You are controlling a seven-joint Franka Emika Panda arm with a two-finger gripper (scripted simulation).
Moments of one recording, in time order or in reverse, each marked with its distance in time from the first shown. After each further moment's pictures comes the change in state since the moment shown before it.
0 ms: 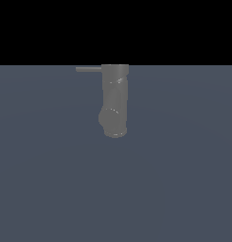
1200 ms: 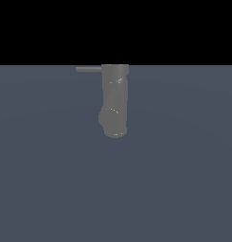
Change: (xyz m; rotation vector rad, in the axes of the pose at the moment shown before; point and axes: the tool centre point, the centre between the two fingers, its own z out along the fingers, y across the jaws) arm 0.016 0.009 -0.009 0.055 0.002 0.113
